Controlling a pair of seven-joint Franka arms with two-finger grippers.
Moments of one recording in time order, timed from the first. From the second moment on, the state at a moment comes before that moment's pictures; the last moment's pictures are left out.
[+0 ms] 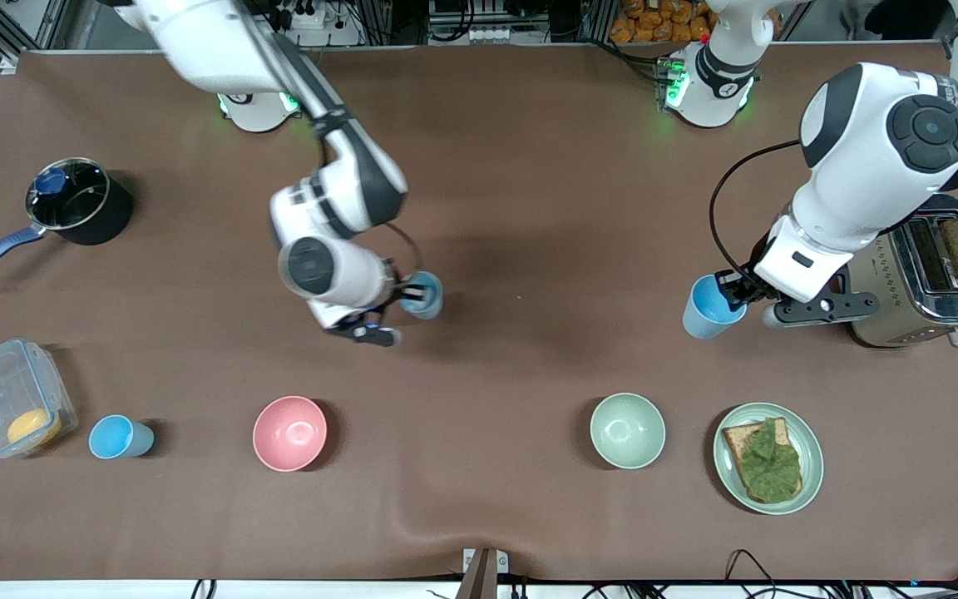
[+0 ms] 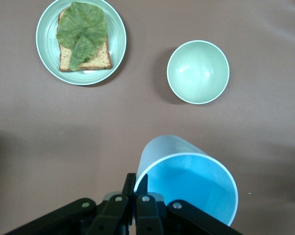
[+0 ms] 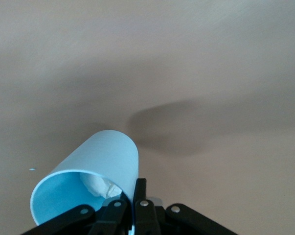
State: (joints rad) left arm 0.20 0.14 -0.49 -1.80 0.05 2.03 -0.40; right arm 0.59 0.59 0.00 -1.63 0.31 2.08 0.67
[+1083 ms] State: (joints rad) left arm 0.17 0.16 -0.55 -1.75 0.00 2.02 -0.47; right arm 0.69 0.72 -0.03 -1.39 0.31 2.08 0.79
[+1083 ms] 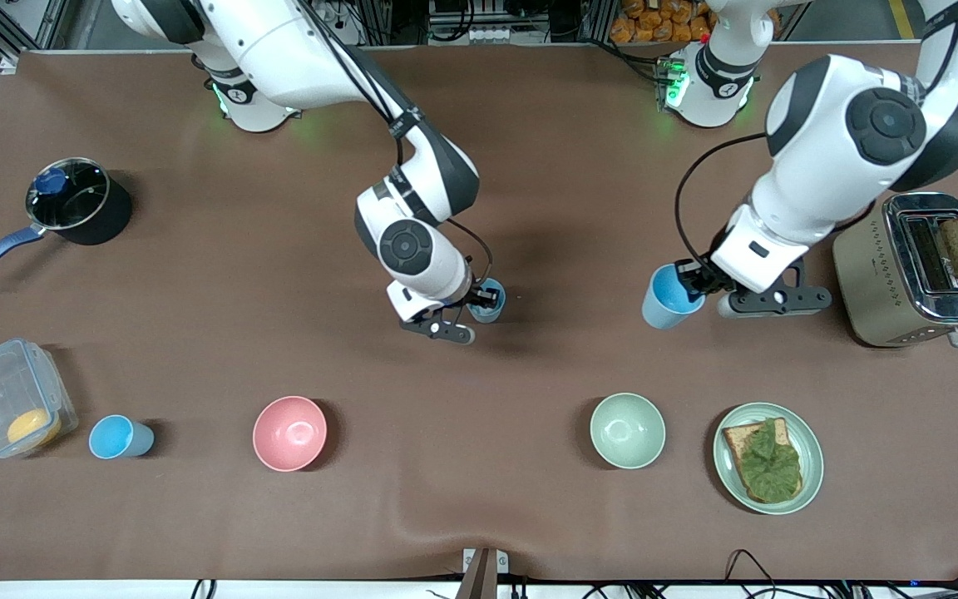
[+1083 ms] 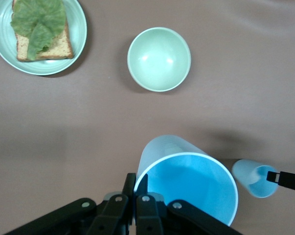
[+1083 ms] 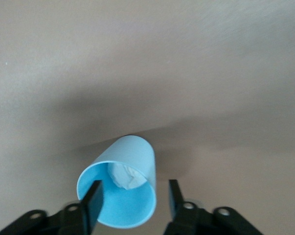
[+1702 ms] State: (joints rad) left arm -0.11 0.29 -0.56 -1.65 0.04 2.03 -0.99; right arm 0.38 0.57 -0.05 -1.30 0.29 1.66 0.48
